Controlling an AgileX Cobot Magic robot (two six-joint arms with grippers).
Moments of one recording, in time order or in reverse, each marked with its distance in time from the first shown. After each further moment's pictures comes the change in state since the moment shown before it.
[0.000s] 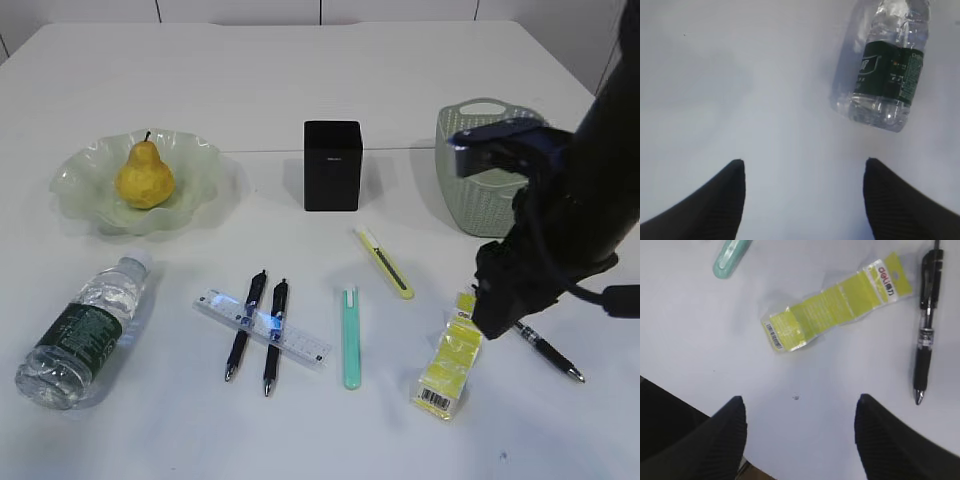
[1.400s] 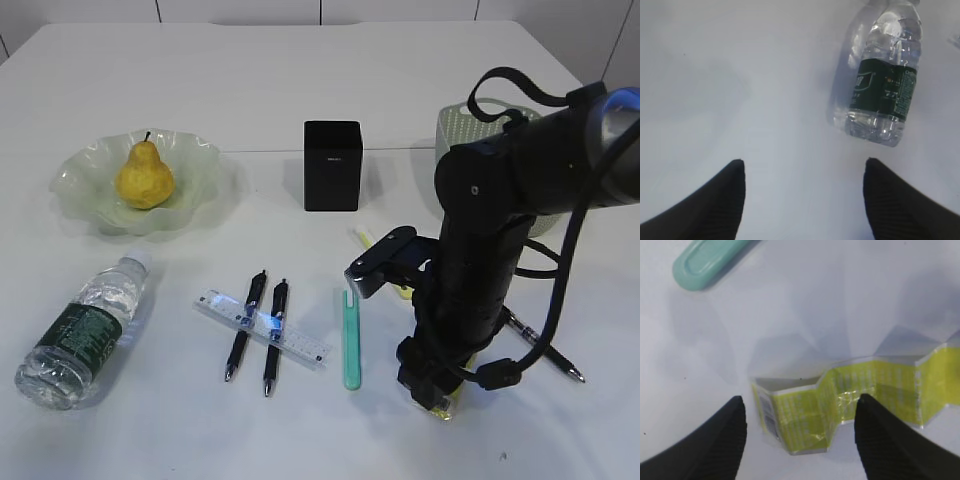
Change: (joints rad) left arm 0.000 -0.002 0.008 -0.013 -0.053 0.000; right arm 0.162 0.352 -0.007 -0.122 -0.230 -0.053
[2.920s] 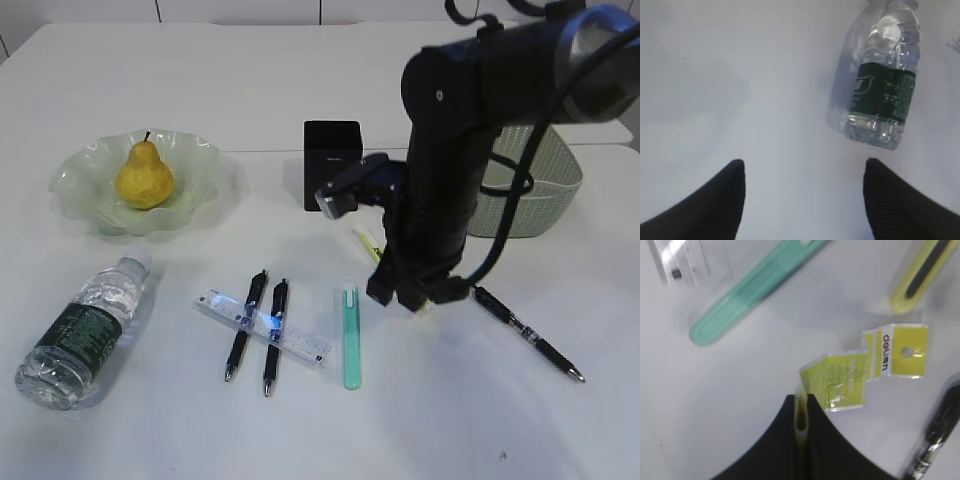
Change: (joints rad) left arm 0.000 0.000 0.000 0.000 -0.009 0.000; right arm 0.000 0.047 -0.310 -0.031 0.210 -0.002
